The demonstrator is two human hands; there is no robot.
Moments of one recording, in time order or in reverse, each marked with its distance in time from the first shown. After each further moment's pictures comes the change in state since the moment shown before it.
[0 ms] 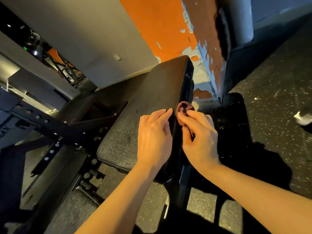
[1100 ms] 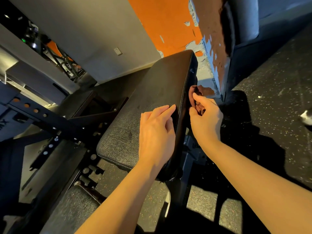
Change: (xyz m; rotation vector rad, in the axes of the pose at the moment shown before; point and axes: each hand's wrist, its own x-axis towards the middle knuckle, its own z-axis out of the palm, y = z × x) left_hand -0.001 0.000 -0.002 -0.069 -0.016 -0.051; right_hand 0.045 0.007 0.014 0.196 -0.018 0.452
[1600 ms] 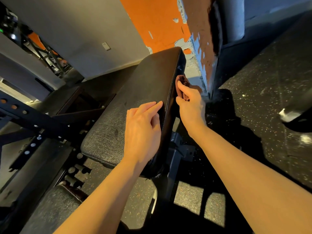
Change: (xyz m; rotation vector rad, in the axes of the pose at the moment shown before) left_hand 0.002 -0.003 0.002 0.007 0.014 0.004; right_hand 0.027 0.000 0.005 0.067 -0.140 0.102
